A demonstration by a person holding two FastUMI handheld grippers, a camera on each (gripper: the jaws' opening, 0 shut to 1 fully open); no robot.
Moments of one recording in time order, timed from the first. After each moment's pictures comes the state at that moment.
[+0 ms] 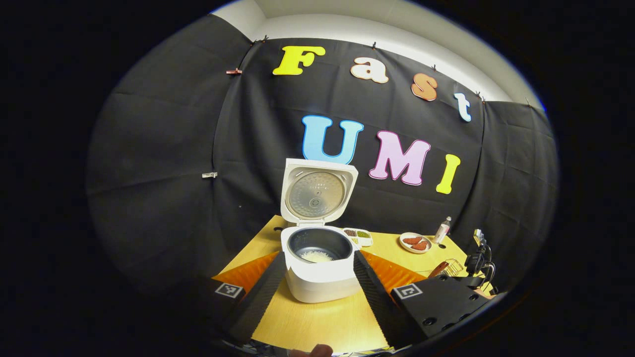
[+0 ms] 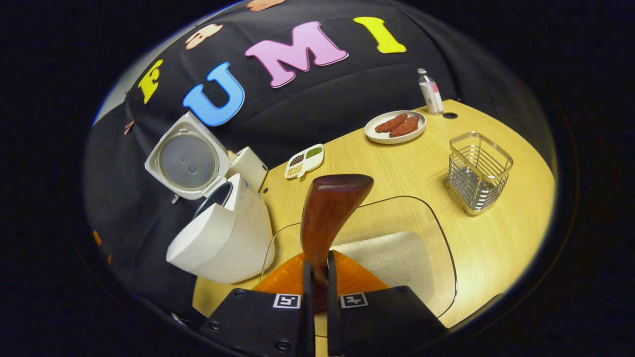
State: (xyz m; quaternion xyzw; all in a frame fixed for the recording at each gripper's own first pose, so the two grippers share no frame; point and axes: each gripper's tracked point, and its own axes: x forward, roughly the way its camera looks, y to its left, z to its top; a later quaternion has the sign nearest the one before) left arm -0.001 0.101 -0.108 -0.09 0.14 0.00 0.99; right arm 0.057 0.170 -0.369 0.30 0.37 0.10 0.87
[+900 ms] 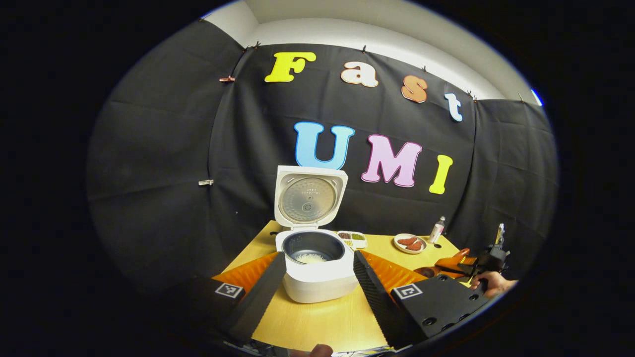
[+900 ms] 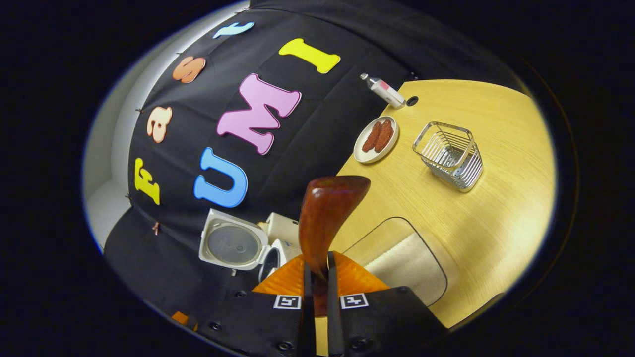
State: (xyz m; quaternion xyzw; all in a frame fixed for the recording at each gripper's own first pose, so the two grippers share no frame) left arm -0.020 0.082 -0.093 -0.07 0.12 -0.01 0.99; right arm 0.072 0.120 -0.276 0.54 0.27 0.06 0.79
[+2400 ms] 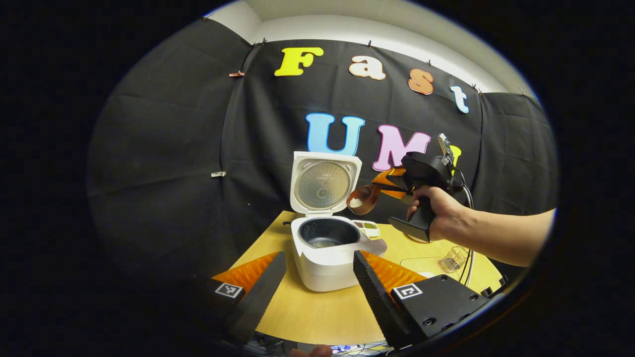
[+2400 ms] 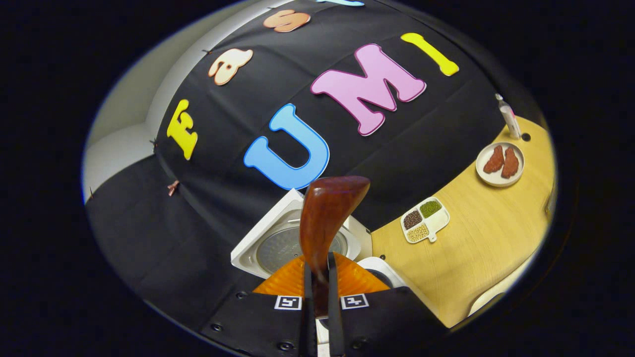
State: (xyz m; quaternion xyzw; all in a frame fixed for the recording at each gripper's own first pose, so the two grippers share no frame) left arm -0.044 0.117 -0.139 -0.06 0.15 0.02 0.99; right arm 0.216 0.382 -0.158 0.37 0.22 0.19 0.88
